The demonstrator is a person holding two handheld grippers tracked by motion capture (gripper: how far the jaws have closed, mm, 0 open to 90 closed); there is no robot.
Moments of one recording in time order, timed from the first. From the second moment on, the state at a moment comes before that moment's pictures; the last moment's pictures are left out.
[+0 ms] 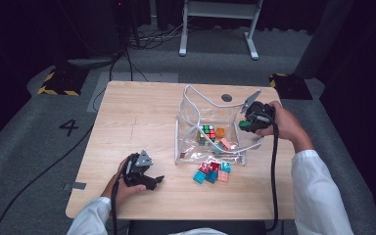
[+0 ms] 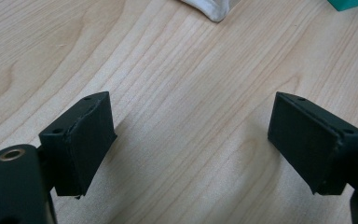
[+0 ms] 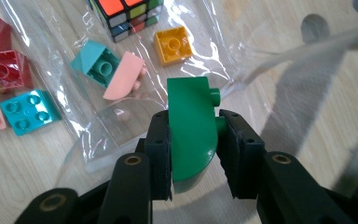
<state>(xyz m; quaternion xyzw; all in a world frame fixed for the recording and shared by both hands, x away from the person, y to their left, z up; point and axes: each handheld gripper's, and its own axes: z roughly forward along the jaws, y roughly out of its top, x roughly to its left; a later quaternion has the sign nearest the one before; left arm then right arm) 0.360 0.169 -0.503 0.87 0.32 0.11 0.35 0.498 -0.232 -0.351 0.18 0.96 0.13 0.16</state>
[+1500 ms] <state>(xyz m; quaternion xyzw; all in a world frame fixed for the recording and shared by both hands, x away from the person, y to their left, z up) 0.360 0.169 -0.503 0.87 0.32 0.11 0.35 0.402 -0.312 -0.325 0.24 0.83 0.43 0.25</state>
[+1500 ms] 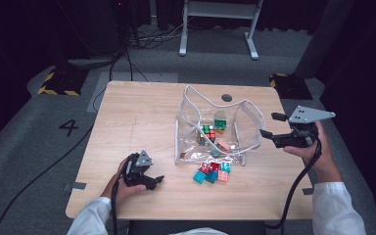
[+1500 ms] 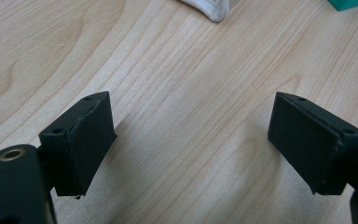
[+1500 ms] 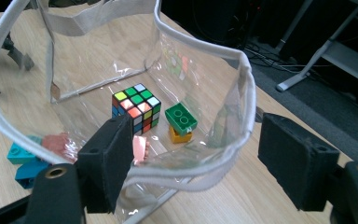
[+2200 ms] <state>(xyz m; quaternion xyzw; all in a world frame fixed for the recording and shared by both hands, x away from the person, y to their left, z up) 0.360 0.169 -0.503 0.87 0.32 0.11 0.35 0.375 -0.334 -0.389 0.26 0.83 0.43 0.23</state>
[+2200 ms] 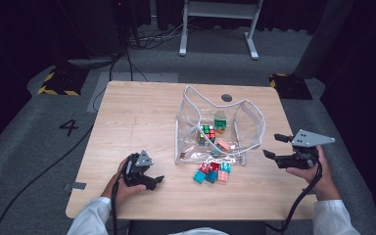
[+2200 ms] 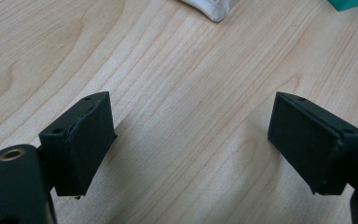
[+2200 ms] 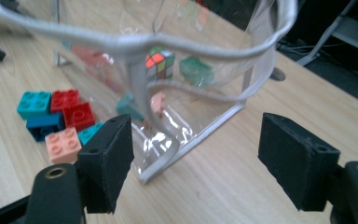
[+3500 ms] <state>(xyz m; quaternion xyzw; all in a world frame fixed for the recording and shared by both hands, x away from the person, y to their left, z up) 0.360 0.169 -0.503 0.87 0.32 0.11 0.35 0.350 -0.239 -0.498 0.19 0.90 0.38 0.08</state>
